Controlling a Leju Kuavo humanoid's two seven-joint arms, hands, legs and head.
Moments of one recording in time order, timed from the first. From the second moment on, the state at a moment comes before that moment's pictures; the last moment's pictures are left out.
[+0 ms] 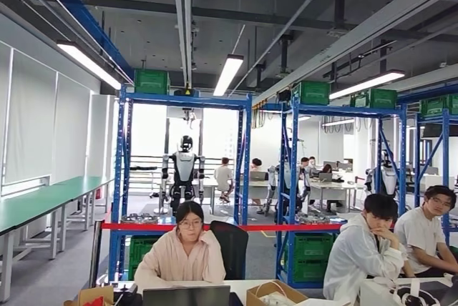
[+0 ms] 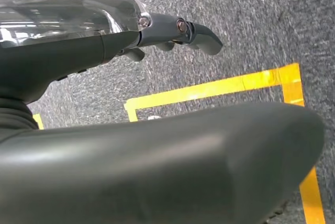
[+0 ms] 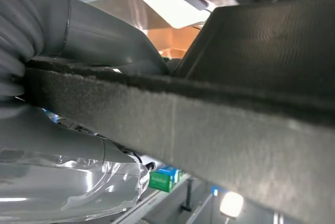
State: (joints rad) left arm -0.09 -0.02 1.29 -0.25 -1.32 -0.02 -0.30; right arm -0.85 0.22 0.54 -0.81 1.52 -0.26 0.11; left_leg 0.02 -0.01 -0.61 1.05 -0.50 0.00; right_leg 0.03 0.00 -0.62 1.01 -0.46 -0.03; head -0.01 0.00
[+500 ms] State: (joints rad) left arm -0.09 0.00 1.24 -0.25 -1.37 -0.02 -0.36; right arm -0.85 0.24 0.43 -0.56 1.57 -0.23 0.18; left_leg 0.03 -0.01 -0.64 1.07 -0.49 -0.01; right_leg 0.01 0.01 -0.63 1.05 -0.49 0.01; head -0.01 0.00
